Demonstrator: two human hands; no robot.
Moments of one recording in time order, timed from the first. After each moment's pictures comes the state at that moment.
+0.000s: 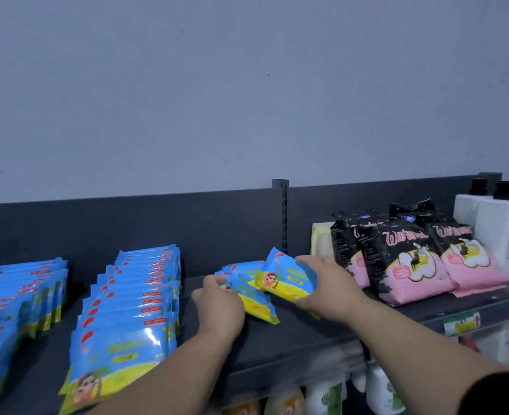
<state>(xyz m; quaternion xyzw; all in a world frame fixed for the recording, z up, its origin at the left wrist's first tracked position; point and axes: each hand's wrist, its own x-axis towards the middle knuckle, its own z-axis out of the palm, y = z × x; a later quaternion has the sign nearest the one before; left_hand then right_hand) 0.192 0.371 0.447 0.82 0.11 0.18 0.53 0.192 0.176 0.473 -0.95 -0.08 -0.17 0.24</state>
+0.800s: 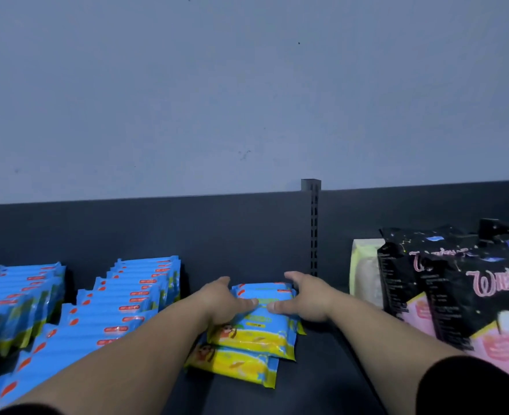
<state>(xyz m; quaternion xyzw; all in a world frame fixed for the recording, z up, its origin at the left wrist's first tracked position) 0.315 0.380 0.474 0.95 0.09 -0.05 0.29 0.371 0.189 0.455 -0.93 -0.16 0.07 0.32</state>
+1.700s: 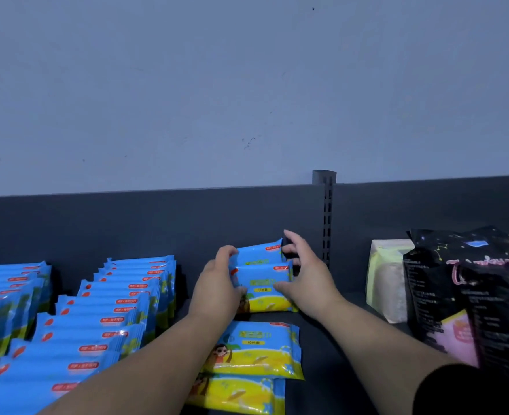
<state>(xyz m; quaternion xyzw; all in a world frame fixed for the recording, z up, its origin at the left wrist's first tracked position) 0.354 0.381 0.453 0.91 0.06 0.25 0.31 0.412 0.212 0.445 -0.83 -0.22 -0.13 0.50</state>
